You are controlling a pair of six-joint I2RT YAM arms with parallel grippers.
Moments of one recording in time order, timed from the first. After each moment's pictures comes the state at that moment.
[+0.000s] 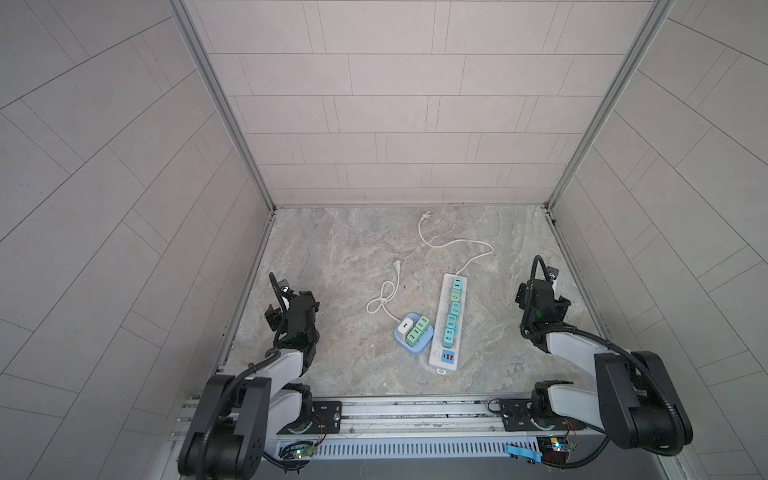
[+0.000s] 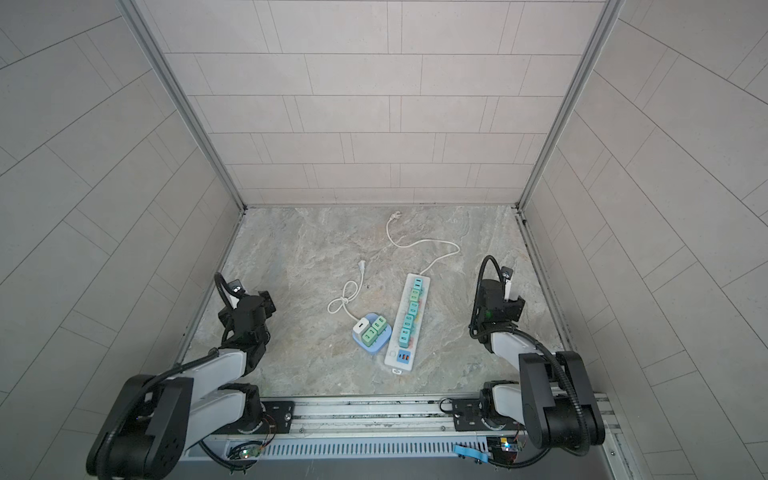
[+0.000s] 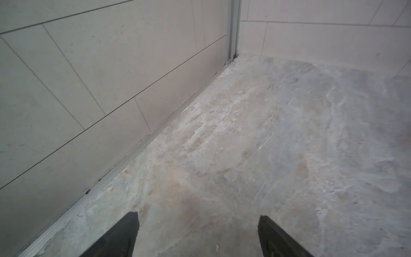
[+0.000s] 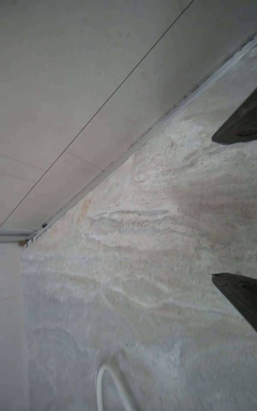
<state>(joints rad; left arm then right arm) -0.06 1.18 0.14 0.64 -0.63 -0.18 -0.01 1.25 0.33 0.38 0.53 0.18</state>
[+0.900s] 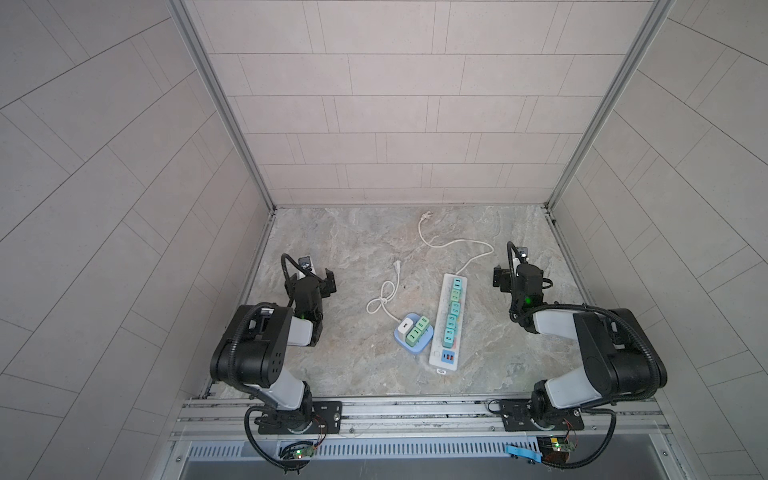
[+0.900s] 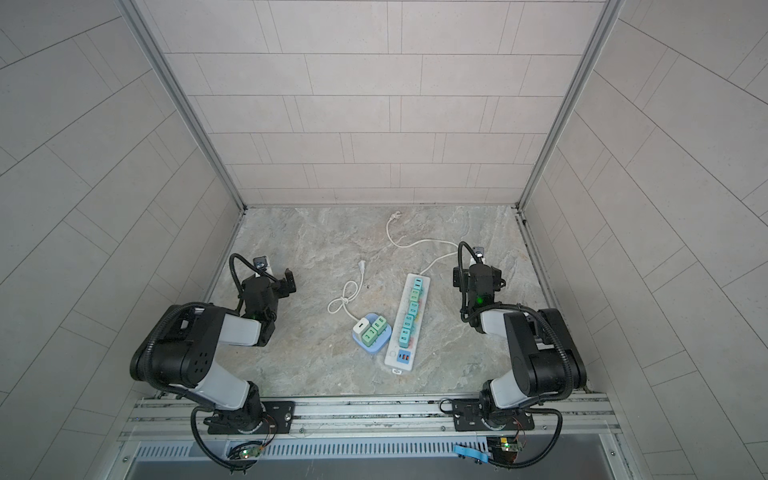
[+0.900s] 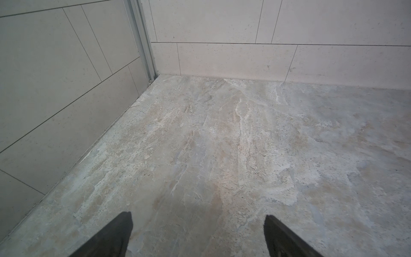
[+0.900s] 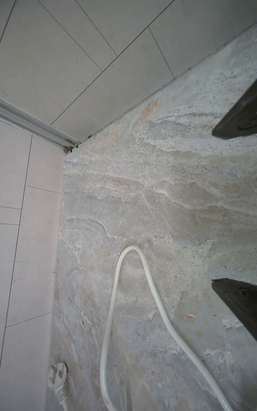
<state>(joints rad) -0.05 1.58 0.32 0.95 -0.31 -0.05 0.05 1.49 0.45 0.61 0.30 -0.01</state>
